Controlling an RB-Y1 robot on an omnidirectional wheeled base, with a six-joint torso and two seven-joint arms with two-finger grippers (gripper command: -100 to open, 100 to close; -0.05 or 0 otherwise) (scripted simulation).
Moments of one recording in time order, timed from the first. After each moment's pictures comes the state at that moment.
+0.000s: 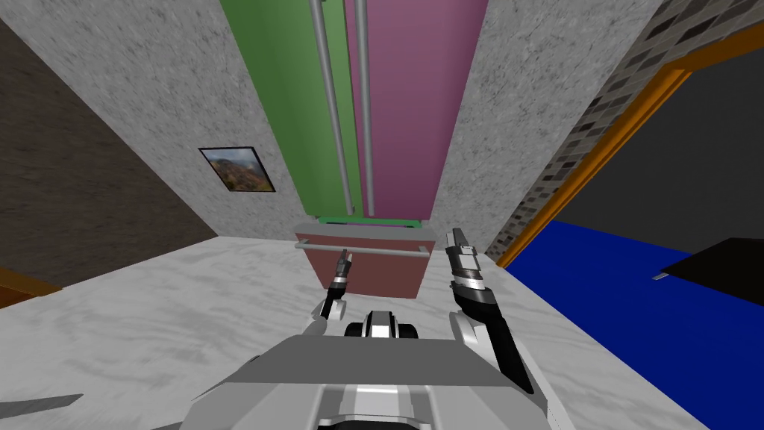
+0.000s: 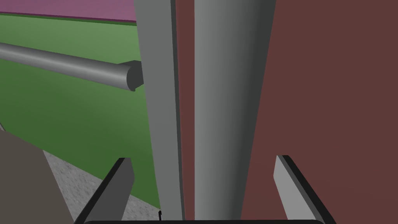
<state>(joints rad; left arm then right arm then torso) -0.17 0.11 -0.08 -0.73 0.14 -1.13 0.07 0.51 -0.05 -0.03 -2.31 0.03 -0.45 0.17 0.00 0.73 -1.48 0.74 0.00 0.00</state>
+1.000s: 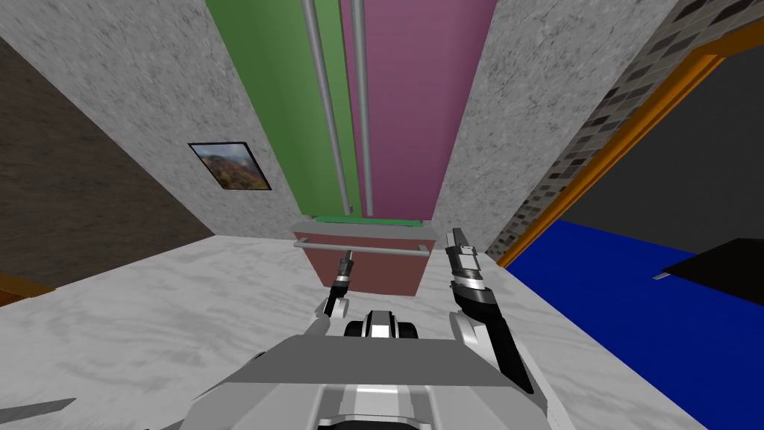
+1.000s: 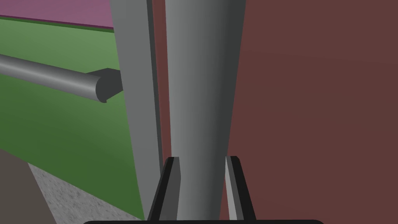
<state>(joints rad) -0.19 0.08 -0.07 -0.72 0.14 -1.10 0.07 0.51 -0.05 -0.03 -2.31 0.03 -0.45 0.17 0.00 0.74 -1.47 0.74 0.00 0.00</state>
